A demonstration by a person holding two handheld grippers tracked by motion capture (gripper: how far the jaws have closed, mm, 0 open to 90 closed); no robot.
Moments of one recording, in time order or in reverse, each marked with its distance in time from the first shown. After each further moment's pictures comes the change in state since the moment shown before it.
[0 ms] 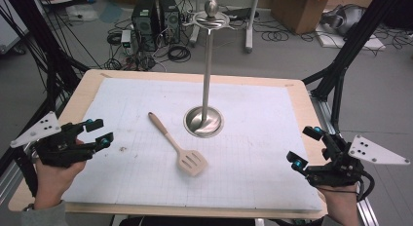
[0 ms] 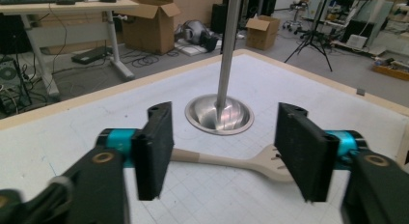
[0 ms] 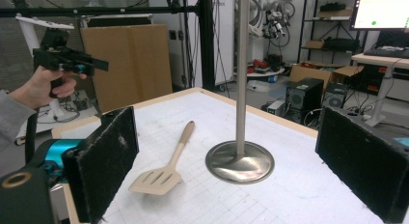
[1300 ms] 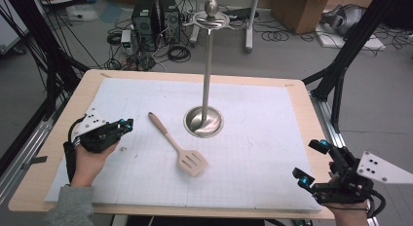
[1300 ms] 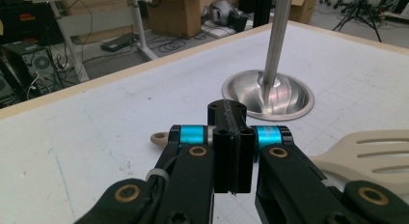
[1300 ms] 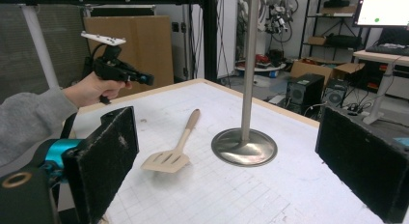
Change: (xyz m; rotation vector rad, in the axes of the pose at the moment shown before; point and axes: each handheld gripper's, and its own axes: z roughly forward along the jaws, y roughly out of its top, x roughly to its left) left arm 0.023 -0.042 0.083 0.074 0.103 0.066; right arm 0.016 -0.010 -0.025 0.022 0.004 -0.029
